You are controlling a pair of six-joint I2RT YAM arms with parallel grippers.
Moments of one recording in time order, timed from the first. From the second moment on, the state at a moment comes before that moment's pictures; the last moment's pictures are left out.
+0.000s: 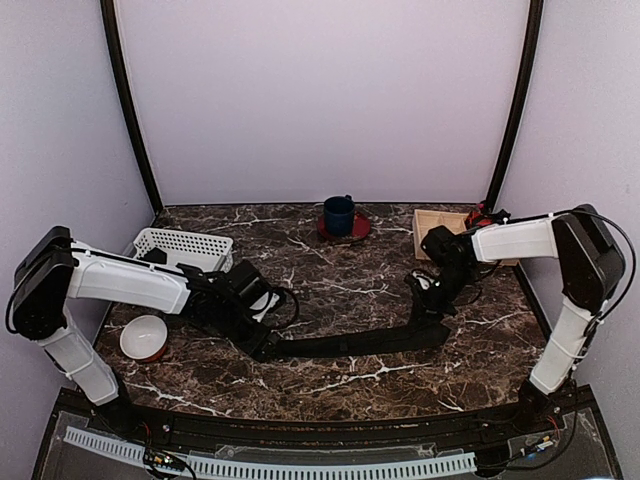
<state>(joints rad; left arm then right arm) -0.88 1.61 0.87 -0.45 -0.01 -0.25 0.47 1.75 1.05 -0.77 -0.49 0.31</state>
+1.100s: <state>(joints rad) -0.82 1.27 0.68 -0.09 0.06 -0.10 0.28 1.57 1.10 -0.85 -0.36 0.32</state>
